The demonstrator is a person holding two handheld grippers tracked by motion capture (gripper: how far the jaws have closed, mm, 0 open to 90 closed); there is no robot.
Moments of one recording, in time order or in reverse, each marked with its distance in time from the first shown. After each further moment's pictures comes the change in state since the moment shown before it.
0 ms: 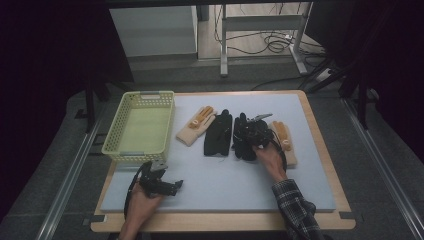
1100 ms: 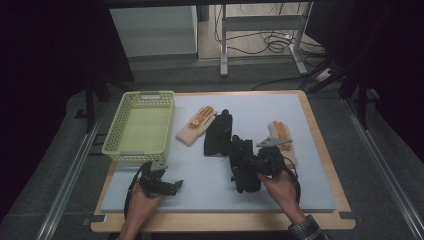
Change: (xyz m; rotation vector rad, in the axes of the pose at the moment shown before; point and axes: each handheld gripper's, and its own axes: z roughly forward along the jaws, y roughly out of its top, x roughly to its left) left arm 0.000 0.000 0.000 -0.004 0.002 -0.005; right arm 0.059 -0.057 -0.103 -0.126 0.212 0.028
